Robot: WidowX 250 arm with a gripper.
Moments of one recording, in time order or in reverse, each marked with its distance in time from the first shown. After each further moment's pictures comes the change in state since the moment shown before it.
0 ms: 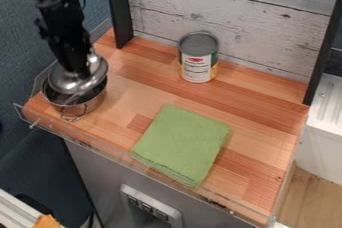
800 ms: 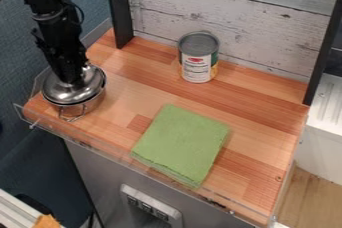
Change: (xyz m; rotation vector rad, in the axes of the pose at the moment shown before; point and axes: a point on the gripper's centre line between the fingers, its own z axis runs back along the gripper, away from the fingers) arm -0.006 0.008 -0.004 0.060 0.009 -0.009
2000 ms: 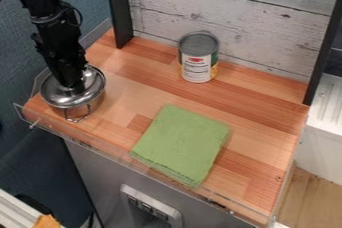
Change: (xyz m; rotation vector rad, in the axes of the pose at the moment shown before) arm -0.006 -0.008 -0.004 -0.051 0.015 -0.003
